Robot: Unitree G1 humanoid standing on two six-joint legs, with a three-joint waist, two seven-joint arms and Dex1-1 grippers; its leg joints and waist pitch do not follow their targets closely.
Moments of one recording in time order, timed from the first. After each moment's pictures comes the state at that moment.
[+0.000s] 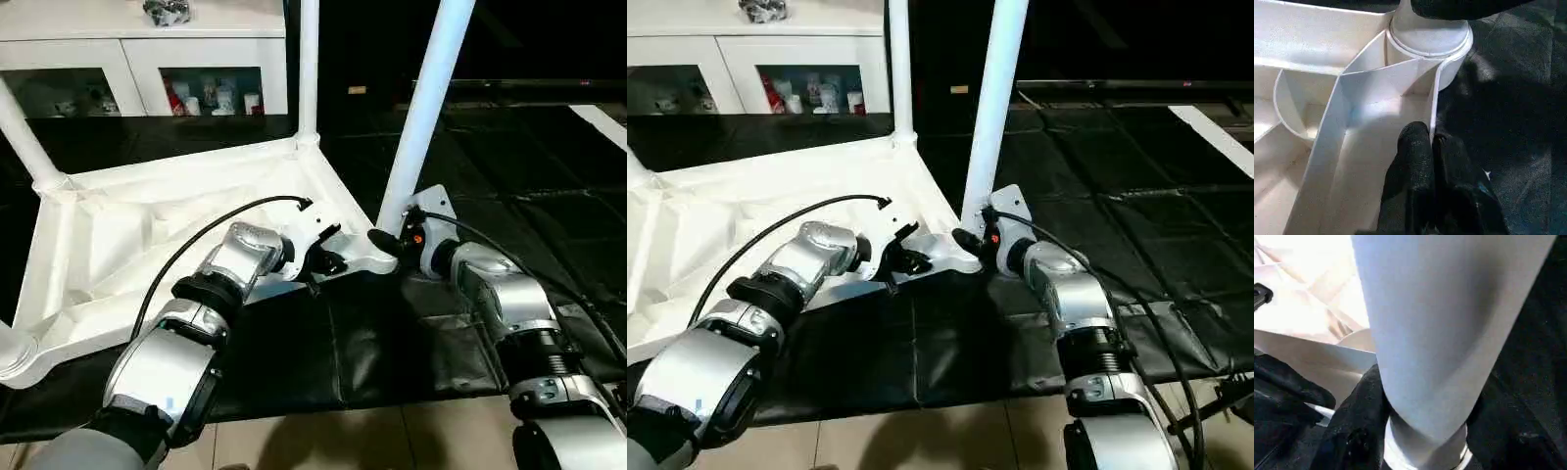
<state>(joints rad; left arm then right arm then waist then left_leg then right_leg) -0.94 0.10 -0.19 1.07 0.11 0.22 -0.92 -0.59 -0.21 0.00 0.51 0.07 0.38 0.63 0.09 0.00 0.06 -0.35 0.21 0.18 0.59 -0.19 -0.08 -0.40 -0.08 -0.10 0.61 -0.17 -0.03</state>
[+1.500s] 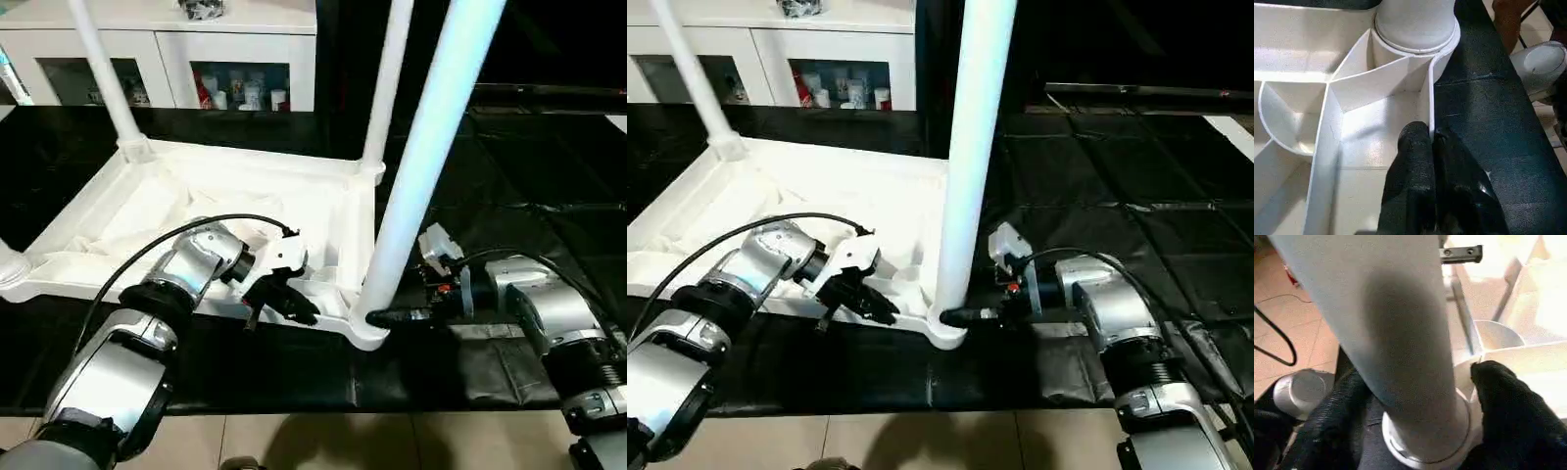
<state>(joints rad) -0.85 0.32 -0.34 0.96 0.11 -0.10 -1.55 -0.53 -0.45 0.16 0.48 0.23 0.28 1.47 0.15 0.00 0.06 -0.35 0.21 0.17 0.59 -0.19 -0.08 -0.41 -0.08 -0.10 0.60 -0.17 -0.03</state>
